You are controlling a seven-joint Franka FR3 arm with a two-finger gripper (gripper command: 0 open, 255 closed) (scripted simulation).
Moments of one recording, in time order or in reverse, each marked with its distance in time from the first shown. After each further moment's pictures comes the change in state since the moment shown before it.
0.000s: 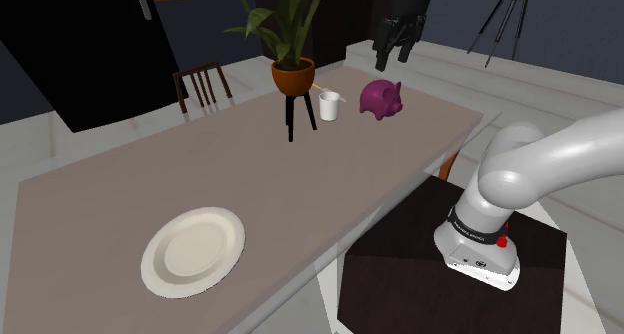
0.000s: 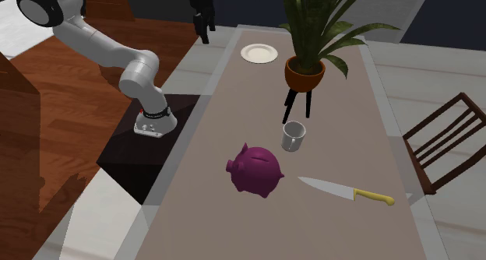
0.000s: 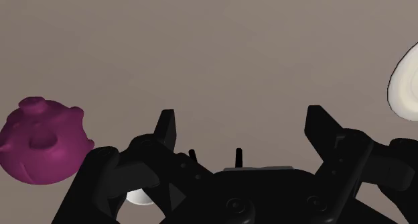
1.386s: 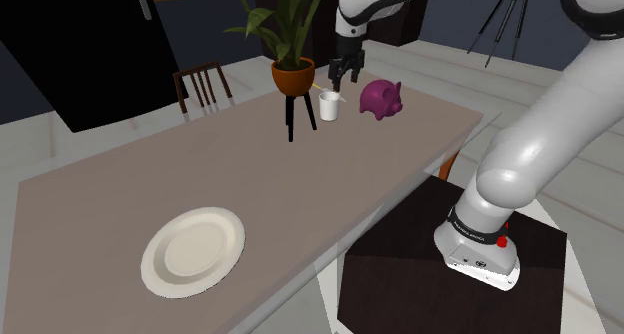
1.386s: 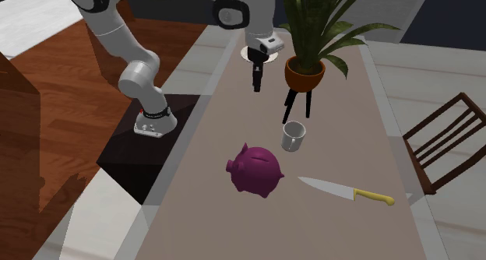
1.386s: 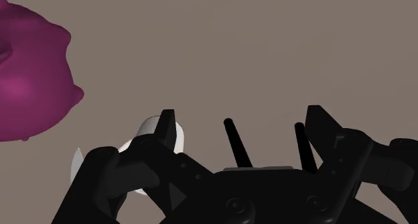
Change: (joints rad) arm -0.034 0.601 -0.144 0.138 -0.073 0.404 -0.226
